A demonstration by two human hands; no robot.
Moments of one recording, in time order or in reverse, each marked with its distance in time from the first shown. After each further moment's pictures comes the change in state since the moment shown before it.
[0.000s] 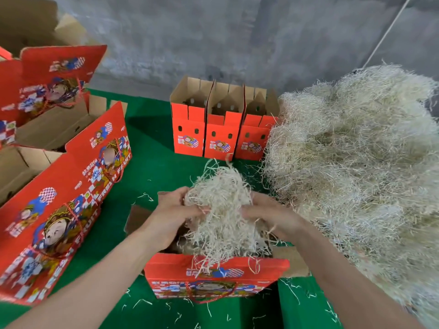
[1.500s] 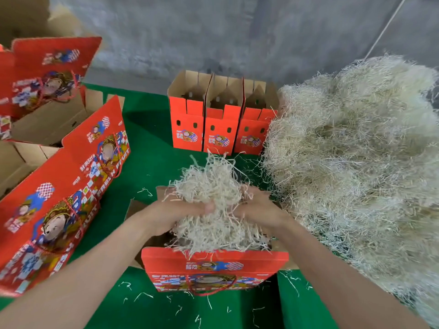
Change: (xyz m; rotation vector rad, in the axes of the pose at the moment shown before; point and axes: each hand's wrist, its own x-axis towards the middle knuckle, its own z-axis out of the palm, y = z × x) left_hand -0.001 0.007 -0.011 0.308 -0.313 -0.281; right_hand 0.015 0.007 0.012 -0.157 0.129 0.056
